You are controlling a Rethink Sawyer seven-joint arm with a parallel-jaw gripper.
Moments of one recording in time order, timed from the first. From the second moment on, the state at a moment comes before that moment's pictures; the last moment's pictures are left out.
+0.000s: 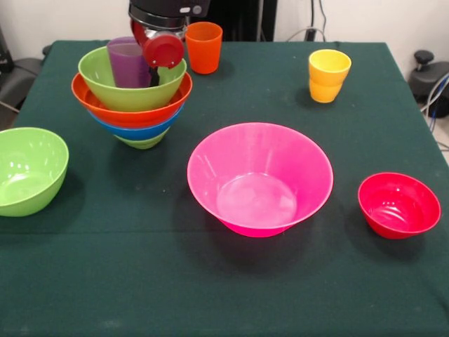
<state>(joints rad) -0.27 -0.57 -0.21 1.72 0.01 0.23 2.62</state>
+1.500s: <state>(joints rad) -0.27 -0.57 -0.23 1.73 0.01 0.23 2.62</state>
